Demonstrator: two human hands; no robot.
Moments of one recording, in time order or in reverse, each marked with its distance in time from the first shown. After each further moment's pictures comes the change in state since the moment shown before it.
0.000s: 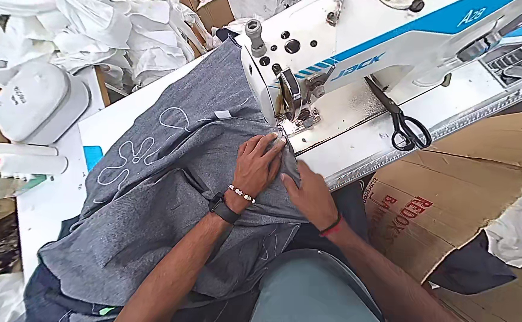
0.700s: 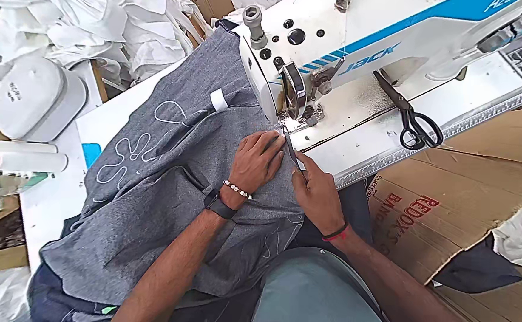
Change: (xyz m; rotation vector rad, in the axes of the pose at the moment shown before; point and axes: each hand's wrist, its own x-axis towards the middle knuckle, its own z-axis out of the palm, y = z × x) left_hand 0.004 -0.010 -0.007 0.010 -0.045 0.079; right_hand 0.000 0.004 0.001 0.124 0.129 -0.080
